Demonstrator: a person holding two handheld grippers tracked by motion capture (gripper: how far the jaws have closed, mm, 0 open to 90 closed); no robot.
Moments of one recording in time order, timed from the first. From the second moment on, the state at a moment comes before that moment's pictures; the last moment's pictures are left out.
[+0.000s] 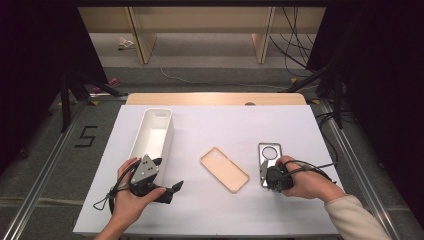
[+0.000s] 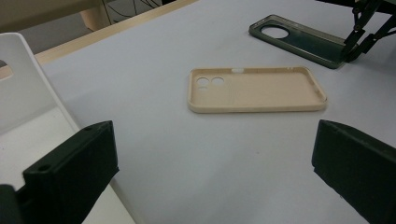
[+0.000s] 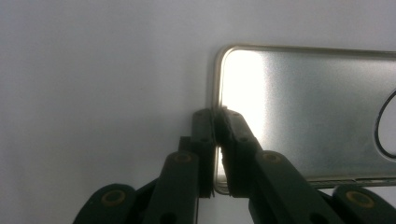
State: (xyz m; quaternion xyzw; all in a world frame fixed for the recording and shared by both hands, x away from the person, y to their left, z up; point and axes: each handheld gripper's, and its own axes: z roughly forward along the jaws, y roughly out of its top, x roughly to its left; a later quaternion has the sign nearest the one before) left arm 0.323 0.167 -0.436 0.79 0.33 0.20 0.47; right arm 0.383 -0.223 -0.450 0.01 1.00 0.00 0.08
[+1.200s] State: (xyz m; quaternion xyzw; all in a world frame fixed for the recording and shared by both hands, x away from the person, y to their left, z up) left arm 0.322 0.168 -0.435 0.79 0.33 0.20 0.48; right arm 0.379 -0.224 -0.443 0.01 1.00 0.01 0.09
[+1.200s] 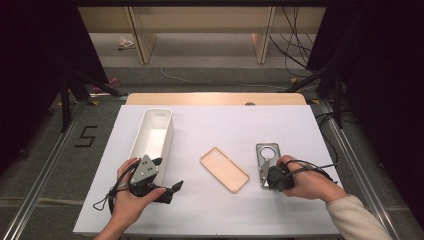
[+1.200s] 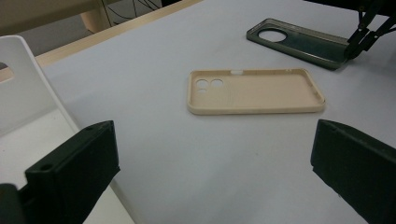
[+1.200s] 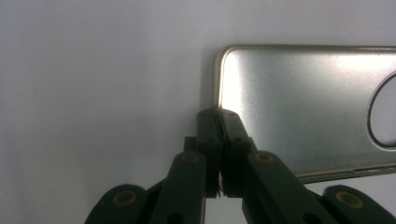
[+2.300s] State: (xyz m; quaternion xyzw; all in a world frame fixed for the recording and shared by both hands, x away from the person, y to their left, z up) left arm 0.322 0.169 -0.434 0.78 0.33 0.20 0.49; right arm 0.363 -0.226 -0.418 0.04 0.97 0.18 0.15
